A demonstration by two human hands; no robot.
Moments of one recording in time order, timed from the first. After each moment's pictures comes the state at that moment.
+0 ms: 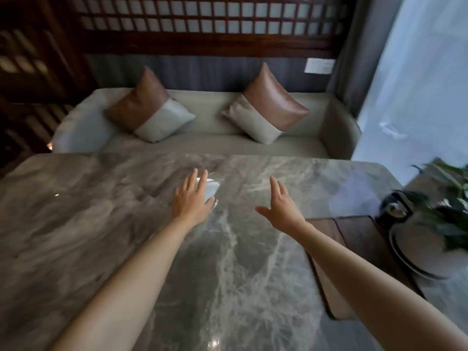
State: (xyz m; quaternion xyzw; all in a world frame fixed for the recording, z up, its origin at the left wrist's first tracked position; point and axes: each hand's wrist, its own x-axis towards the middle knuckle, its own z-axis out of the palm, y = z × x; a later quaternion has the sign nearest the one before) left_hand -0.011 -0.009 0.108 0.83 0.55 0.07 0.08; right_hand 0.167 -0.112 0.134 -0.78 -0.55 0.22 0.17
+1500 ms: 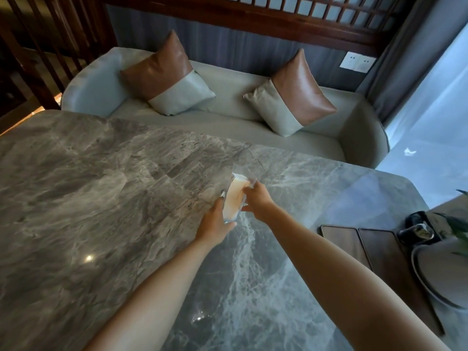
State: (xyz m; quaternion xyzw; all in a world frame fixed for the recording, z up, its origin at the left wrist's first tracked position) left_hand -0.033 -0.024 0.035 0.69 0.56 0.18 0.41; right_hand 0.085 -0.008 0.083 -0.71 -0.28 0.51 0.39
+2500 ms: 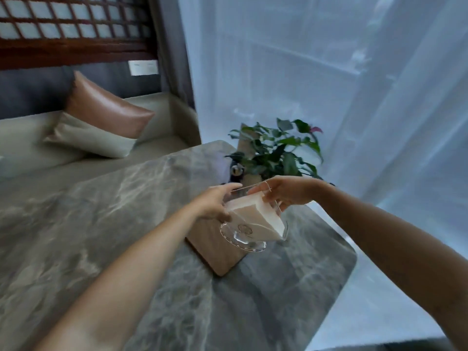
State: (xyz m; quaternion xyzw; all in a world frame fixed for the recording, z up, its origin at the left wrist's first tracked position) left_hand 0.232 -0.184 0.155 0.92 0.07 -0.07 0.38; right_hand 0.341 -0.349 0.206 -0.77 -0.30 0.49 0.29
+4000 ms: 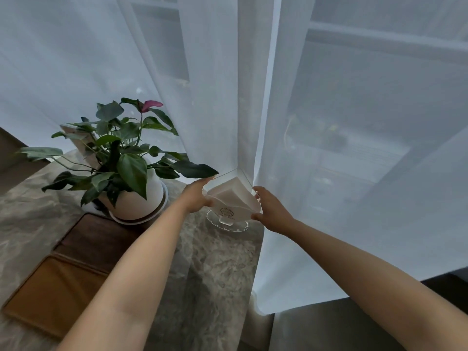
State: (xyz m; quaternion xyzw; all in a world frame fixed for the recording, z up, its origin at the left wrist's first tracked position) left_hand 0.443 -0.393 0.073 0.91 0.00 -0.17 0.37; right_hand 0.409 -0.594 0.053 -0.94 -0.07 0.13 0.31
